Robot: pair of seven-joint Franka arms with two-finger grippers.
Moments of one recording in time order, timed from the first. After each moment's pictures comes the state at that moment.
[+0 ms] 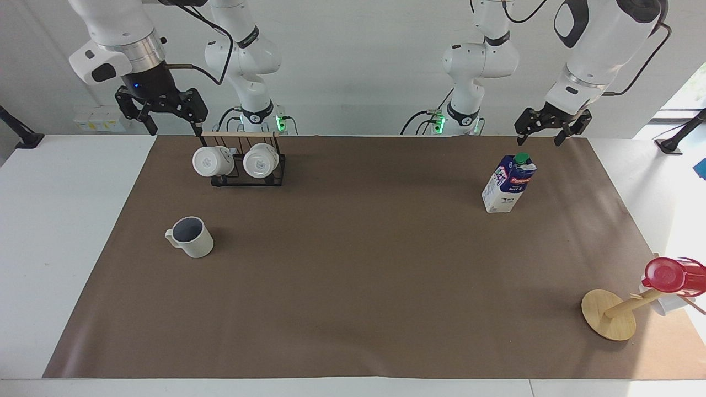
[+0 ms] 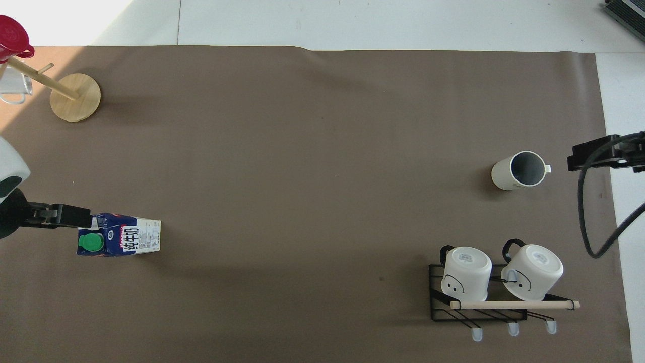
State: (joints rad) left arm -0.11 -0.26 0.05 -2.00 0.01 1.71 0.02; right arm -0.03 0.02 0.04 -1.43 -0.02 1.45 0.05
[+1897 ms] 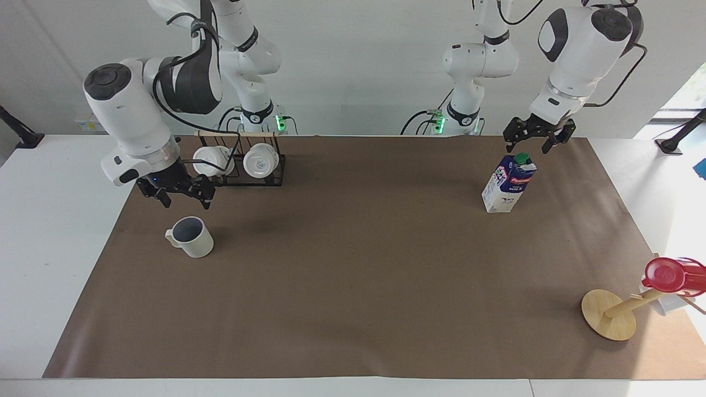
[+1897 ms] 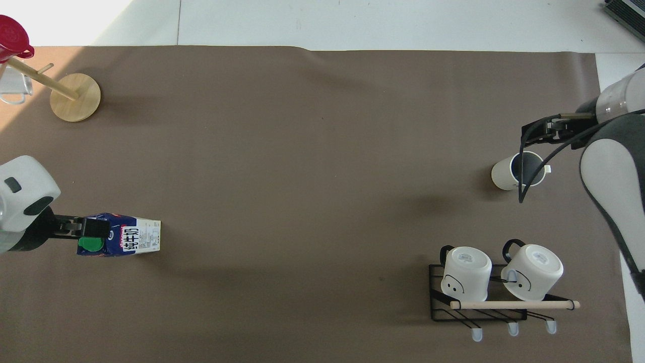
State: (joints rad) left arm -0.11 -0.29 0.04 -2.10 0.01 1.77 0.02; right arm -0.08 0.15 0.04 -1.75 -0.02 1.91 0.02
